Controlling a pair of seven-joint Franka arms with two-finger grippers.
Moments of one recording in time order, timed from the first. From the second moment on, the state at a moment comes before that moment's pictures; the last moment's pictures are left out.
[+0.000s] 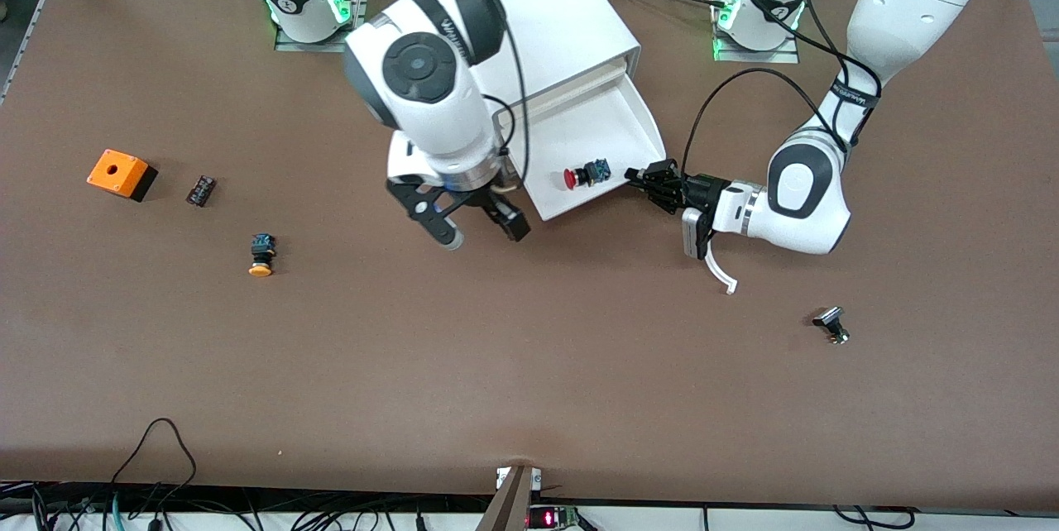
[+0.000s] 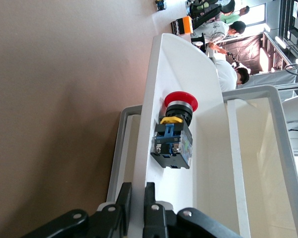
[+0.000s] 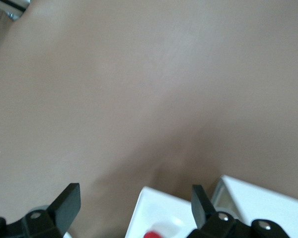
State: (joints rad) left arm 0.09 0.57 -0.31 -1.95 -1.02 1.82 1.02; right arm 0.61 0.66 0.12 -1.10 -0.02 1.89 1.53
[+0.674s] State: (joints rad) left arm 0.11 0.55 -0.29 -1.85 -0.84 1.72 0.80; right arm 0.68 0.76 0.22 -1.08 0.04 2.02 1.82
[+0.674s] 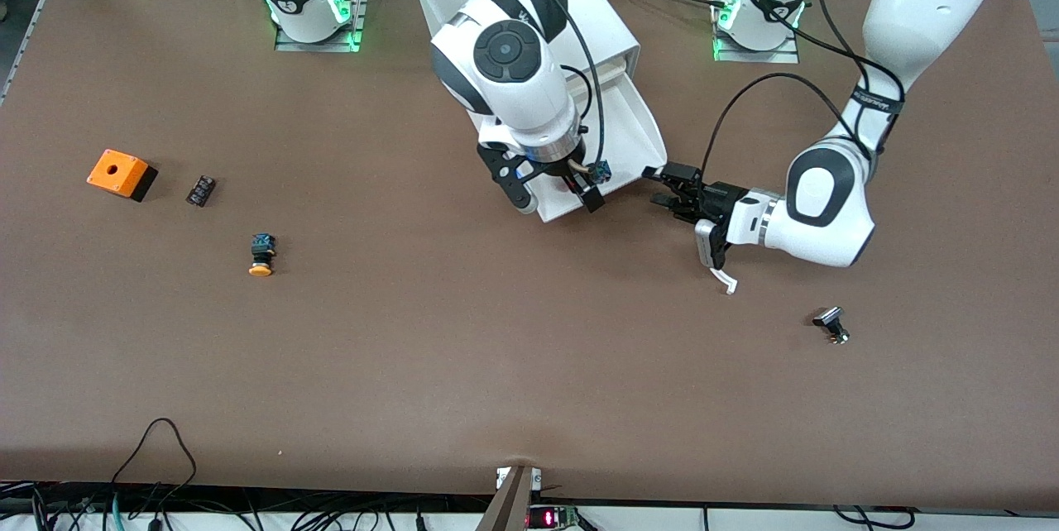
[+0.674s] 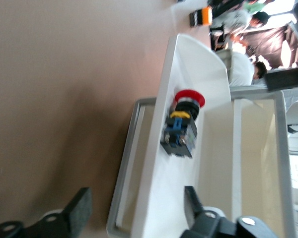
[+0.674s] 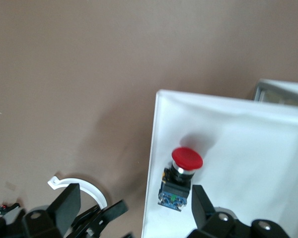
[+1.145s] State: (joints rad) left arm 0.11 0.51 -0.29 -1.61 -0.47 1.51 0.33; right arm 0.74 0.84 0.23 -1.07 0.04 2.05 1.89
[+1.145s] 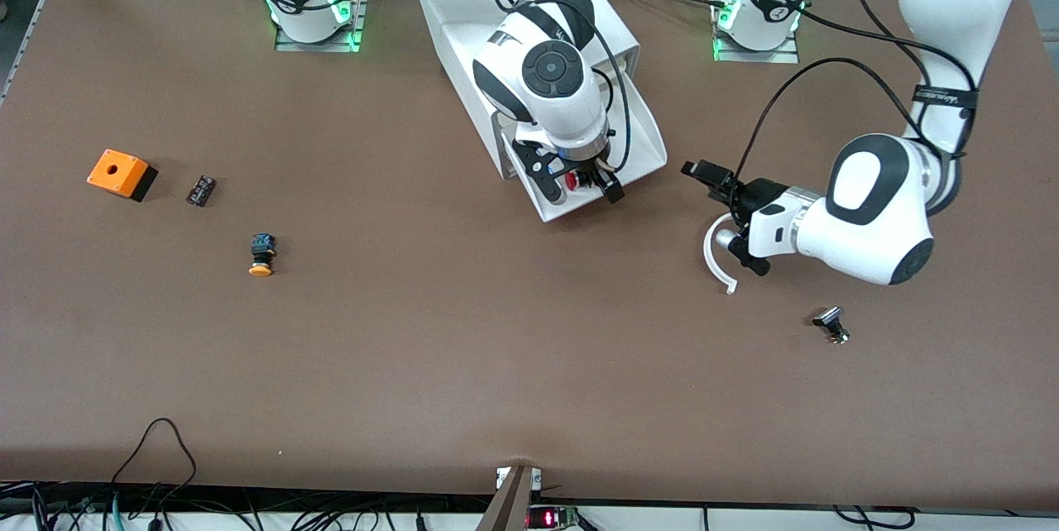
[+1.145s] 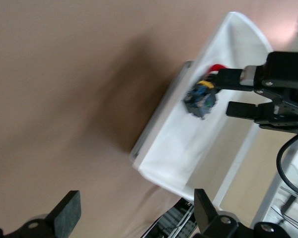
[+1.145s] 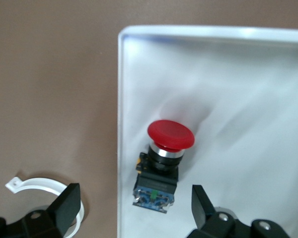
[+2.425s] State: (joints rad) left arm 0.04 0.51 -0.29 -1.25 0.04 1.44 -0.10; right arm 0.75 0.85 0.23 -1.07 0.07 2.02 1.89
